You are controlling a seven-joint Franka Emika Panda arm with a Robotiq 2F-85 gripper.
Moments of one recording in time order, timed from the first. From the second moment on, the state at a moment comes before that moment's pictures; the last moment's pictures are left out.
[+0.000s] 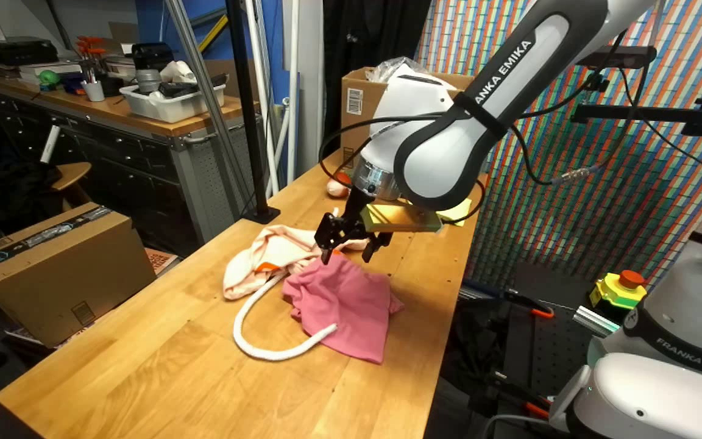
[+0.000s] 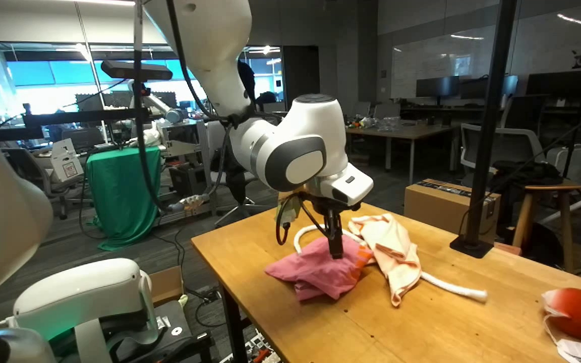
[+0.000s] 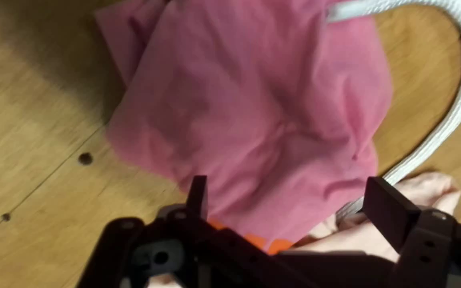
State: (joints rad) arm -0.30 0.16 0.50 -2.49 0.17 2.91 0.62
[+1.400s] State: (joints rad) arm -0.06 0.16 0.15 -2.32 0.39 2.28 -0.02
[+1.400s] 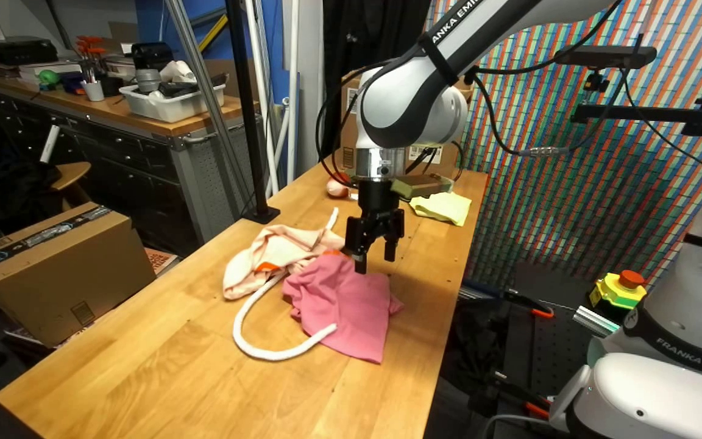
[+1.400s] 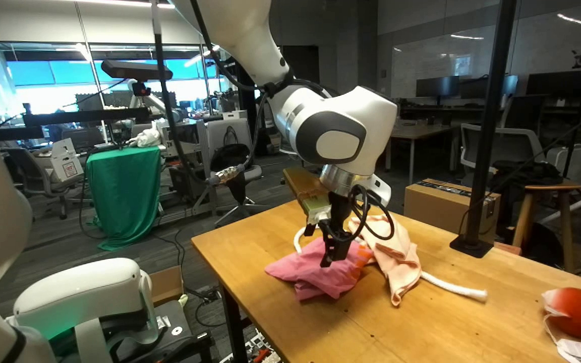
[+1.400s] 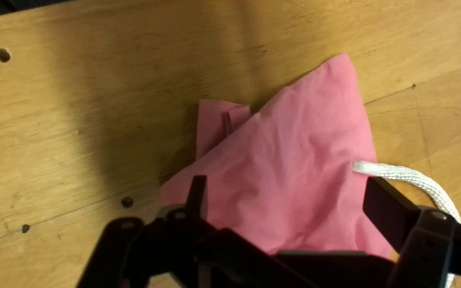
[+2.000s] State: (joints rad) arm -0.02 0.22 0.15 -2.27 0.42 2.28 -0.19
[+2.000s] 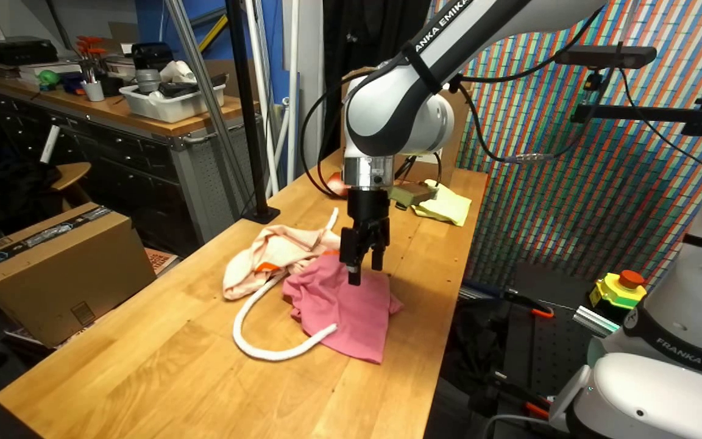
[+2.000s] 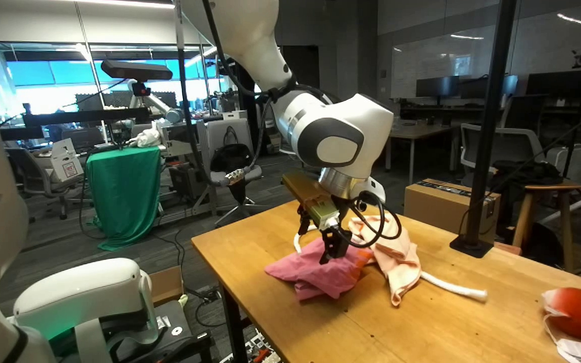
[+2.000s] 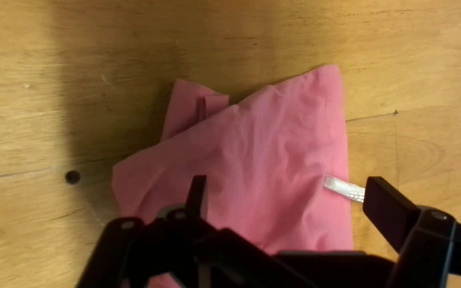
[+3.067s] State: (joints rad) arm 0.05 0.30 0.15 -2.24 0.27 2.45 -0.15
